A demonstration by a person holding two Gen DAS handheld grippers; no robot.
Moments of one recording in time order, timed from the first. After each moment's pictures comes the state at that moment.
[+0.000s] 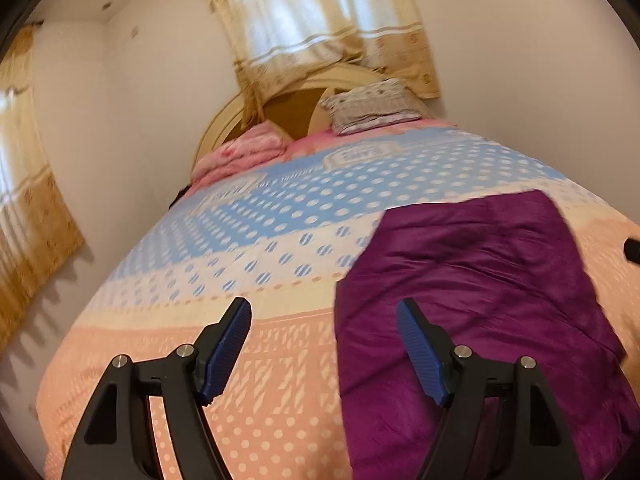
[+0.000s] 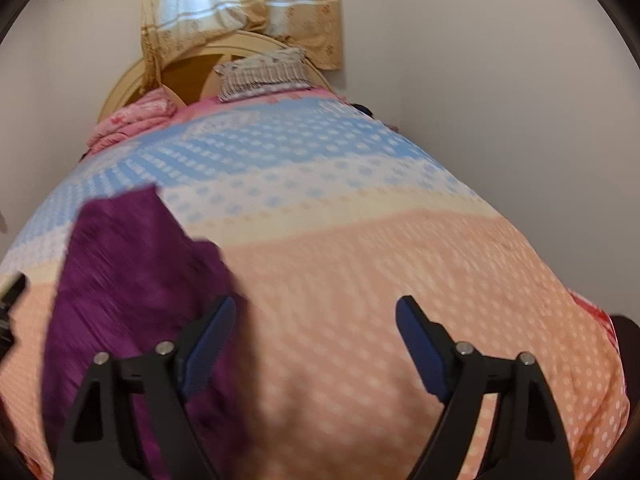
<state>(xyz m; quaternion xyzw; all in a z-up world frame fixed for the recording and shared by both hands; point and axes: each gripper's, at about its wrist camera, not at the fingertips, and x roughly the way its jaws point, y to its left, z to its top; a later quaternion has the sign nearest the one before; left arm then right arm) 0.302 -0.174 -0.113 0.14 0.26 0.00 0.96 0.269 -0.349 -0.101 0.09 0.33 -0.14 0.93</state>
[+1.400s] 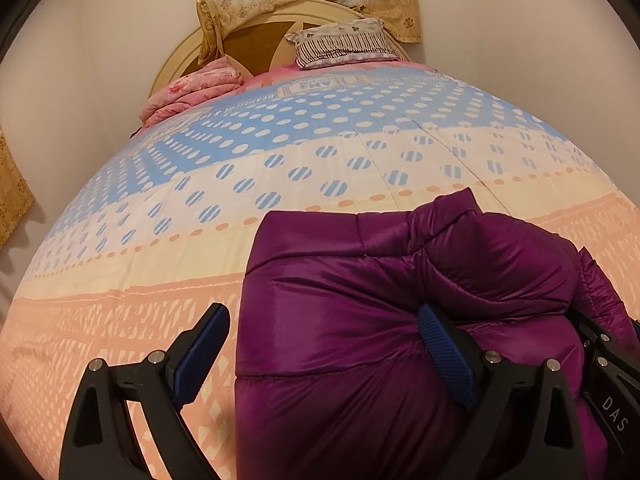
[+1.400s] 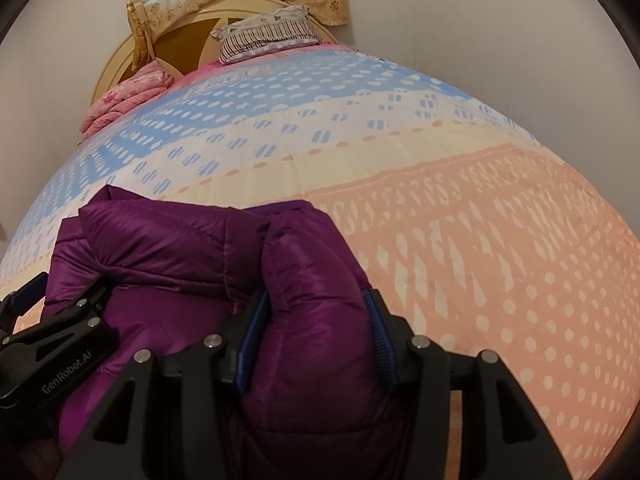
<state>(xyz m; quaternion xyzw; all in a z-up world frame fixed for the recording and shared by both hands) 0.396 -0.224 -0.216 0.11 0.37 -0.05 0.92 0.336 -0.316 -0.205 0.14 0.39 -0.14 0.90</state>
